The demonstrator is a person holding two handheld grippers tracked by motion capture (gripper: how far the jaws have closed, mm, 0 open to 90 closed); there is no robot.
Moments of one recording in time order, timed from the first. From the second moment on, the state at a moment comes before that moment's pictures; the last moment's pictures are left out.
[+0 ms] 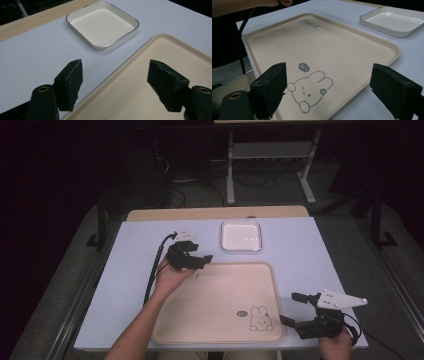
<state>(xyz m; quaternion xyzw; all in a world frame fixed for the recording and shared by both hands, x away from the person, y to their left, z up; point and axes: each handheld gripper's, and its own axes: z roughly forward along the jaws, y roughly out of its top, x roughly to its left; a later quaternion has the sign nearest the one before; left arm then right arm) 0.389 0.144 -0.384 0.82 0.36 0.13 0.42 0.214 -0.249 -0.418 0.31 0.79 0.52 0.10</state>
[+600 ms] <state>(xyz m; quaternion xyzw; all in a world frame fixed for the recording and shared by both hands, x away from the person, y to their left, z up) 0.482 0.102 -0.384 0.83 0.41 0.08 0.37 0.222 -0.246 -0.420 0.30 0.79 0.52 0.10</state>
